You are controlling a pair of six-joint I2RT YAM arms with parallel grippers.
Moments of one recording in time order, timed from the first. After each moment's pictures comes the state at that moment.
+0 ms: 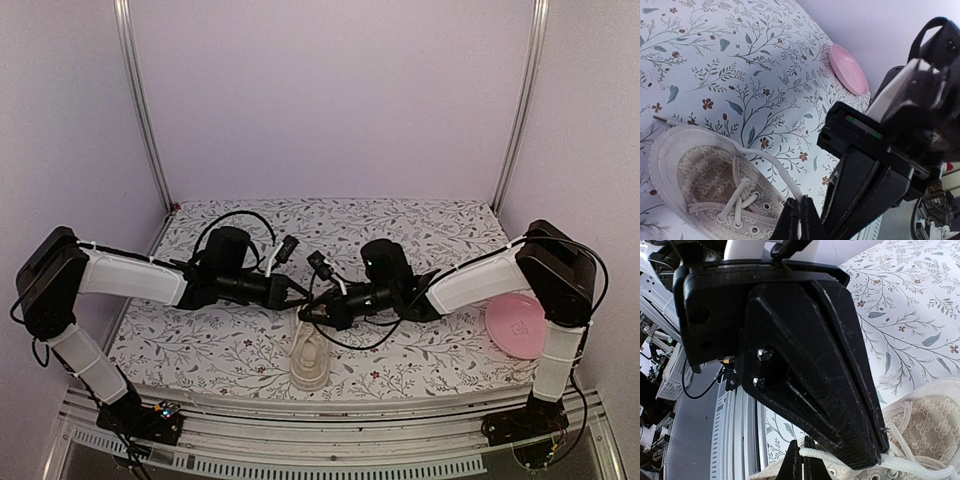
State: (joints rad) left arm -0.71 1.62 0.79 0.30 0.59 -0.47; right arm 0.92 1.91 1.02 0.47 -0.66 0.34
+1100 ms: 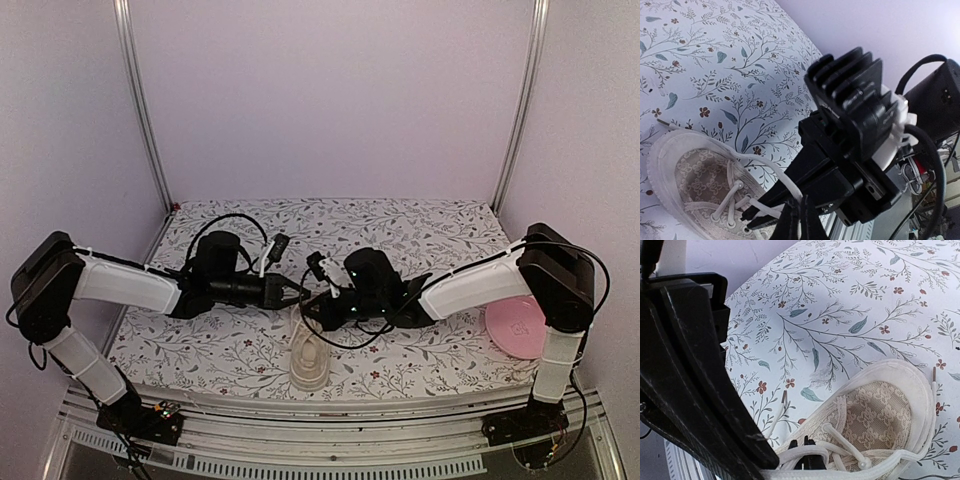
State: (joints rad) left arm -0.71 1.58 0.70 0.46 0.59 -0.56; right arm 1.00 1.91 1.07 0.31 -0.18 0.38
